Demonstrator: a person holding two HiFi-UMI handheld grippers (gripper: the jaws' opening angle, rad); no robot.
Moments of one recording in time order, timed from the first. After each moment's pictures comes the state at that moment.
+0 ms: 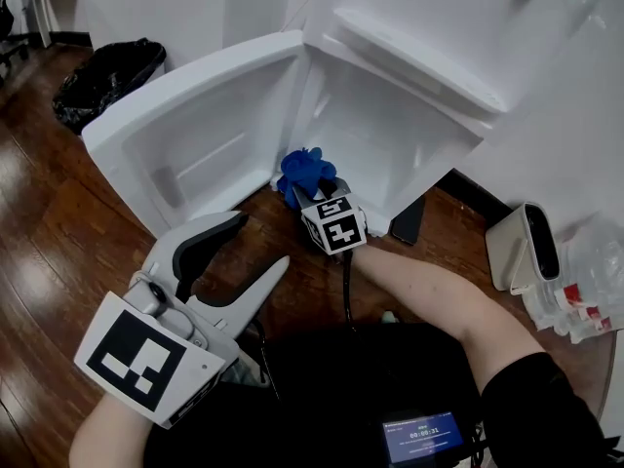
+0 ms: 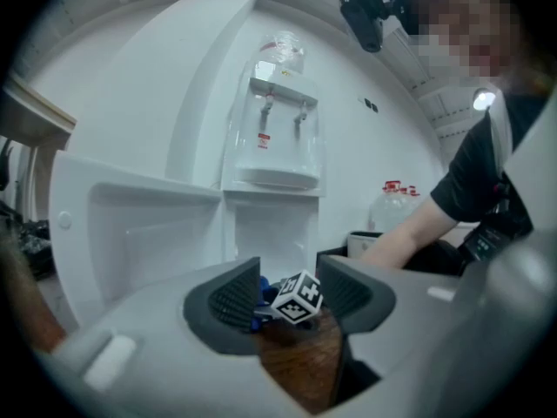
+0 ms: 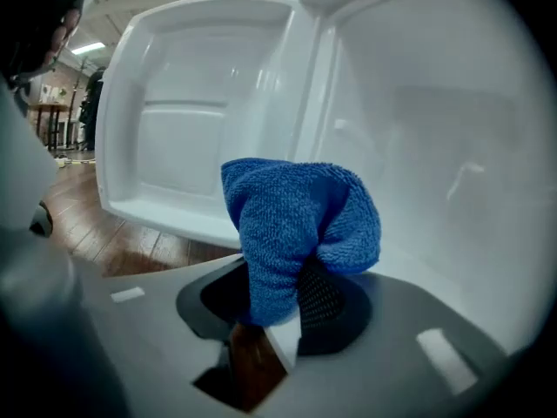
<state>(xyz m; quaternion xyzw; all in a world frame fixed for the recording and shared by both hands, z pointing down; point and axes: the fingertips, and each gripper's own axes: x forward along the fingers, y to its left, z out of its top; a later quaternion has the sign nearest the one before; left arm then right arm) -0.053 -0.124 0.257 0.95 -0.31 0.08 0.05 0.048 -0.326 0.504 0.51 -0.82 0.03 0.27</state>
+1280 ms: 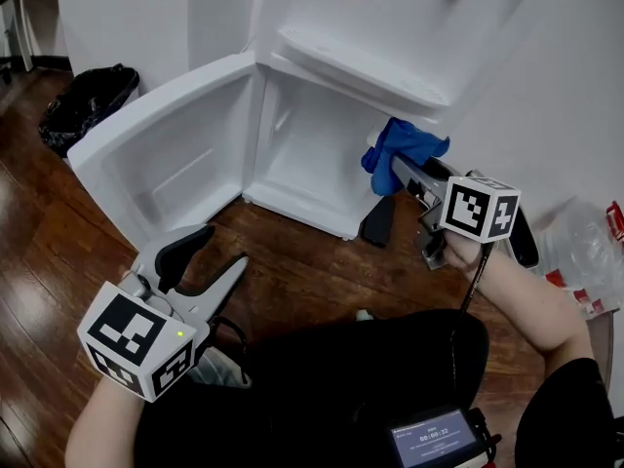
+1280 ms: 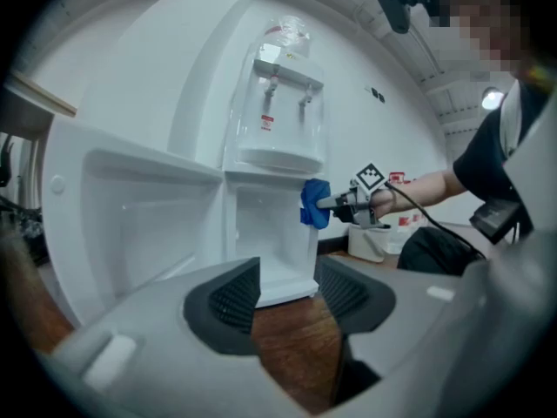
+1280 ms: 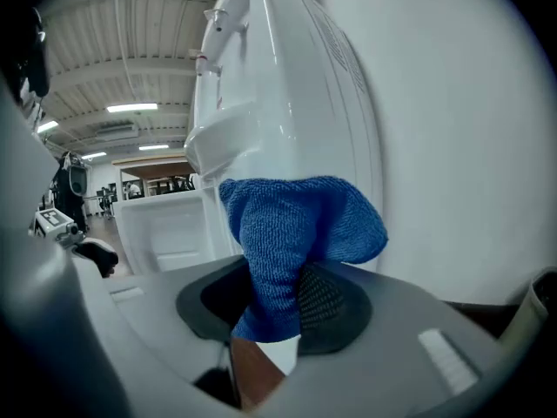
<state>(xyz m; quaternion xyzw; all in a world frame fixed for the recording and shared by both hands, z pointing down) -0.049 -0.126 0.282 0.94 -0.32 0.11 0.07 0.217 -0.225 0.260 0.57 -0.81 0.14 0.09</state>
